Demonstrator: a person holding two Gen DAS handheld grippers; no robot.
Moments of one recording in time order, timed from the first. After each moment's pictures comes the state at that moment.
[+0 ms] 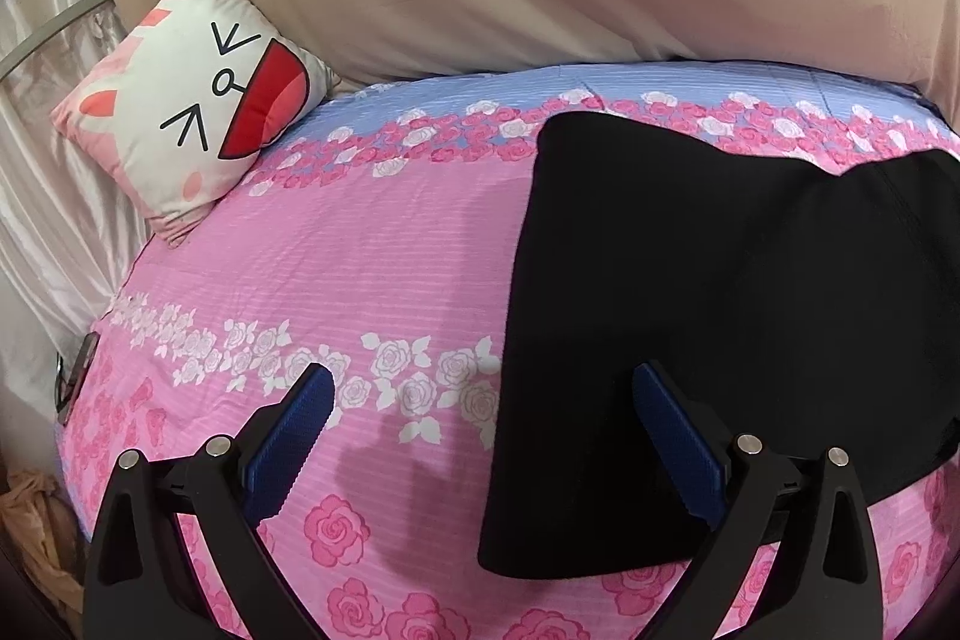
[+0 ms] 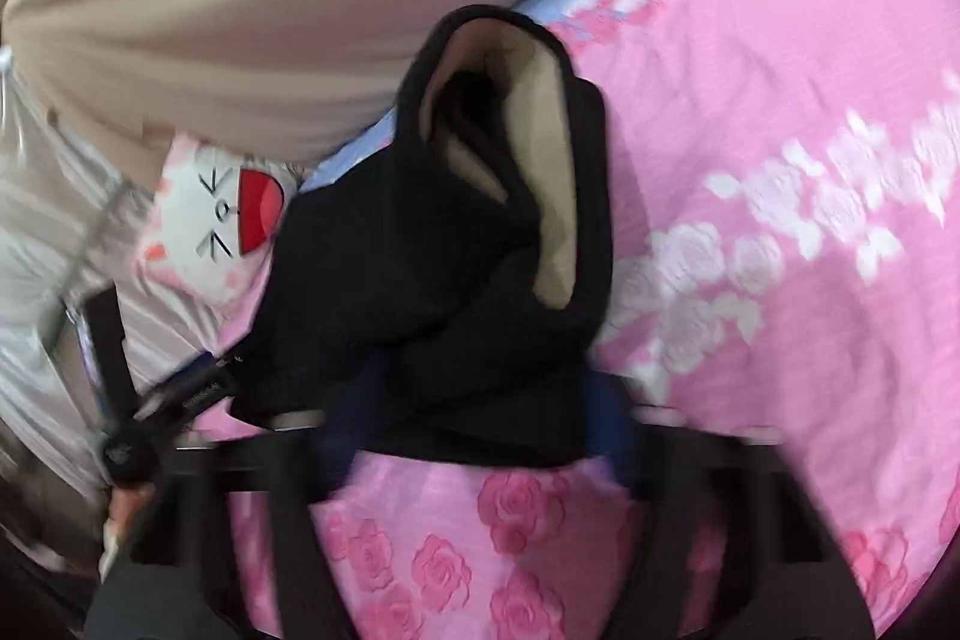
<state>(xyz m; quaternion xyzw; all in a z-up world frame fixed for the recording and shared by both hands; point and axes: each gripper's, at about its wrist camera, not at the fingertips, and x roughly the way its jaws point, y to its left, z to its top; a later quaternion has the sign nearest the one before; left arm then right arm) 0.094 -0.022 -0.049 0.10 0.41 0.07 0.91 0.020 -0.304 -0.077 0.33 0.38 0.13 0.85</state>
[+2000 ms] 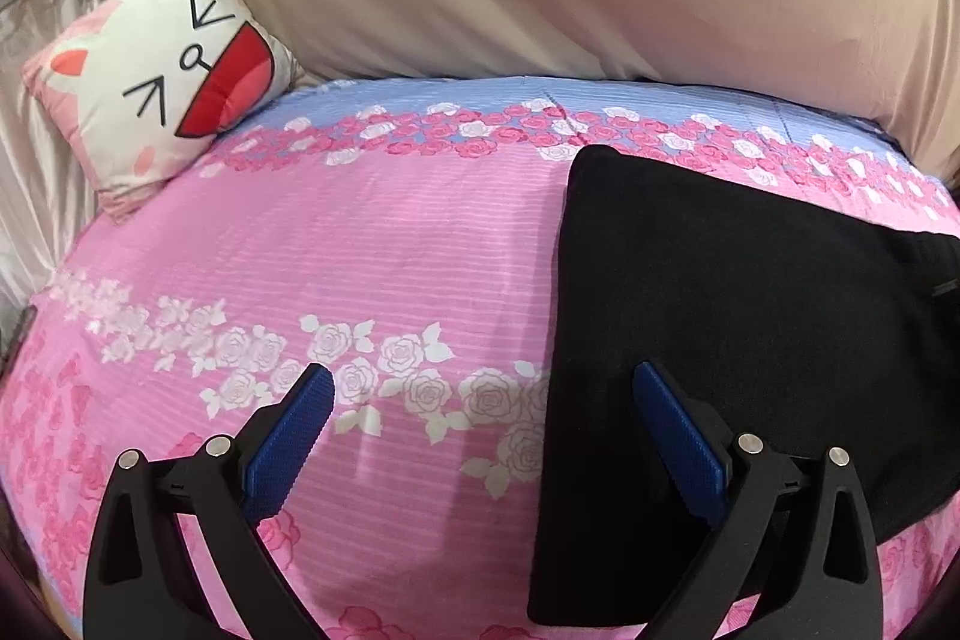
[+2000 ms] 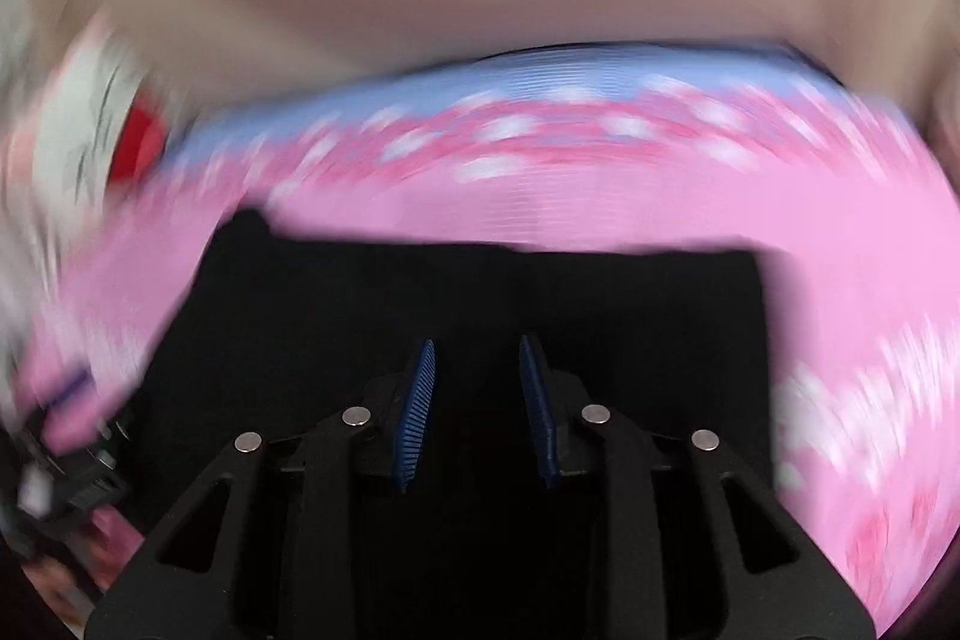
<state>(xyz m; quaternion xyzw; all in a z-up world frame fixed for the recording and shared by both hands) 0.084 -0.010 -0.065 0.04 0.38 0.02 0.92 0.061 -0.281 -0.023 0.17 0.39 -0.01 0.91</state>
